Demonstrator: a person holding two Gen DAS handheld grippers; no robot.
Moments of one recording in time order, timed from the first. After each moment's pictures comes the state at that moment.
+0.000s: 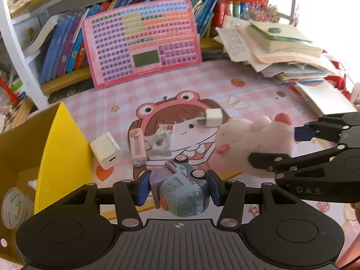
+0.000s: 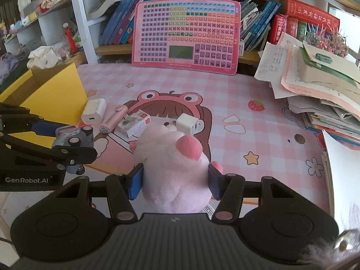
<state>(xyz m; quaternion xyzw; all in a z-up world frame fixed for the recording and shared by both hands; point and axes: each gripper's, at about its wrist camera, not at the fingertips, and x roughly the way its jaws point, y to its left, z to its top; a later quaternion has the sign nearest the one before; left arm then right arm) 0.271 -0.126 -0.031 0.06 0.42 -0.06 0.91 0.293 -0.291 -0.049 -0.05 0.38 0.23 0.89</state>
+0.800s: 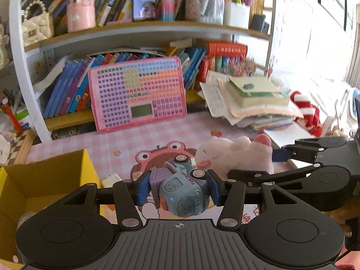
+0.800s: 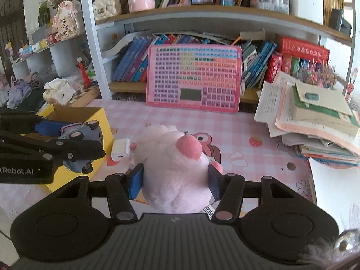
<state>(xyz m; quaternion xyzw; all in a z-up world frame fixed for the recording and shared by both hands) 0.221 -0.082 0.046 0.02 0.31 -0.12 0.94 0.245 -0.272 0.028 -0.03 0.31 0.23 0.92</state>
